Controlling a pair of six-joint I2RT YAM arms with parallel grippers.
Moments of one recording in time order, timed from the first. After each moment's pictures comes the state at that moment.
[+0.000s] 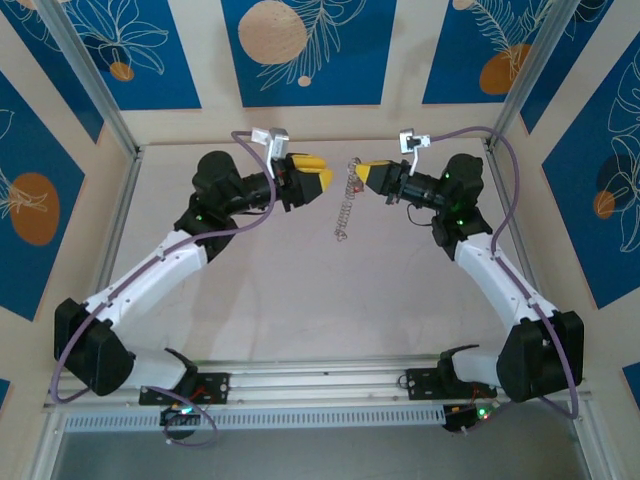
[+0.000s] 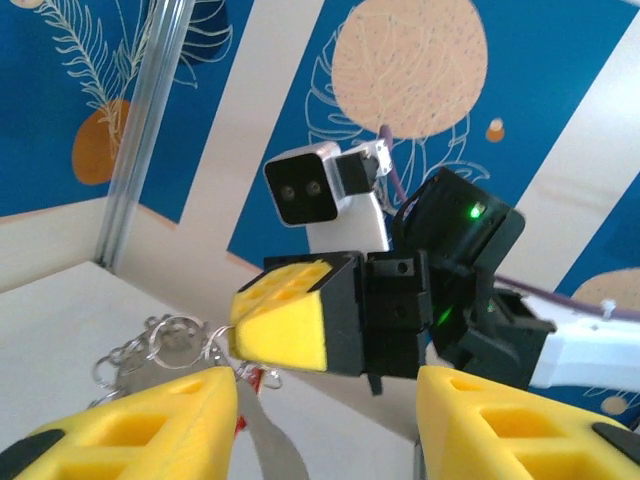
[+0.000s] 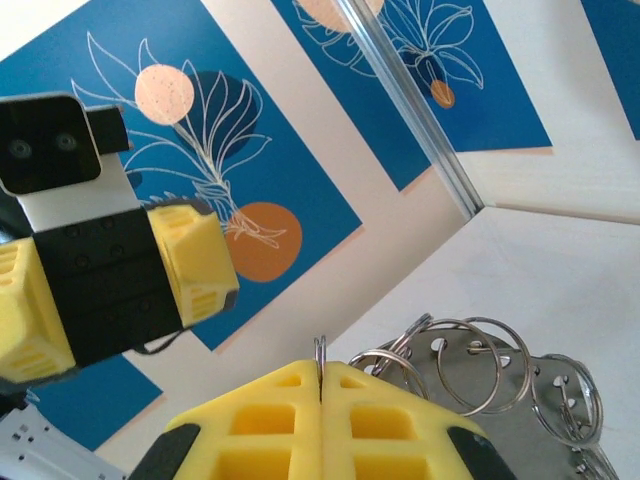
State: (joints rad) left arm -0.59 1.36 1.22 0.27 0.68 -0.47; right arm 0.21 1.27 1.00 0.37 -0.96 0.68
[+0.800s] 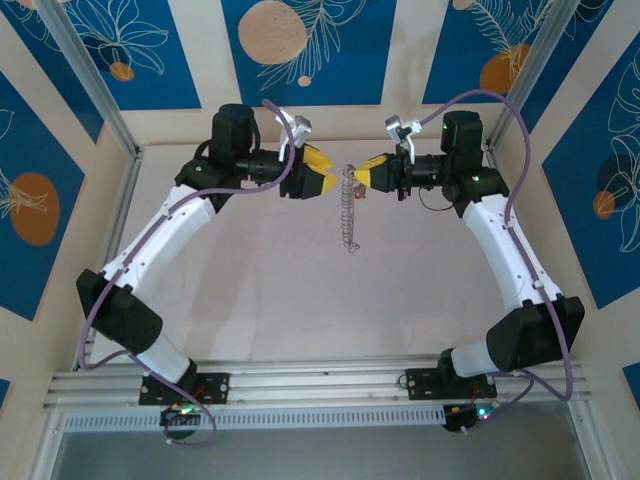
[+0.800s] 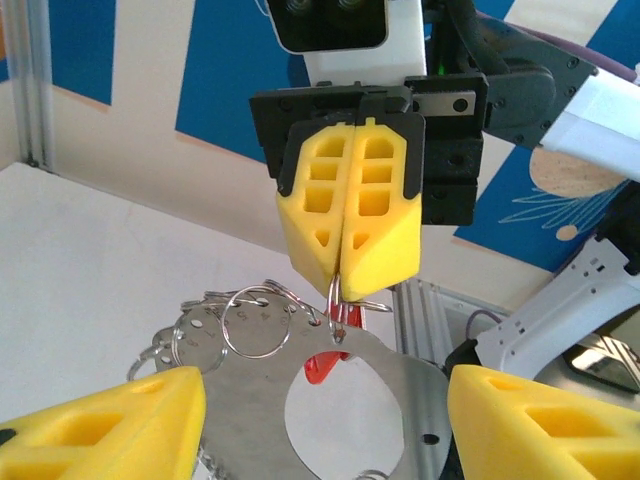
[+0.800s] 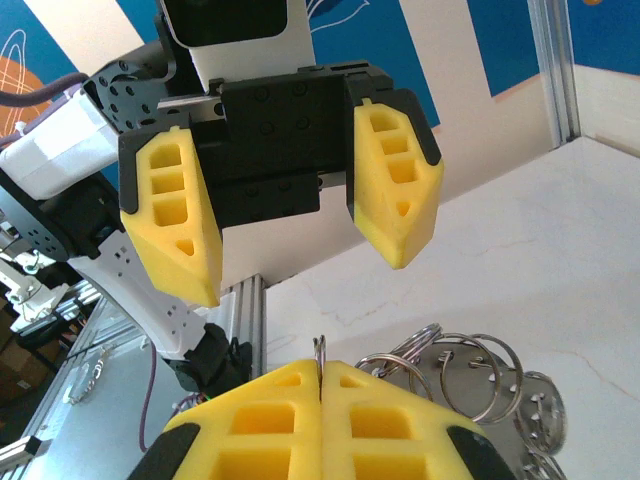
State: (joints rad) left arm -0.50 1.61 1.68 -0.41 1.02 -0.05; right arm 0.18 1.42 1.45 -0.47 -1.29 0.02
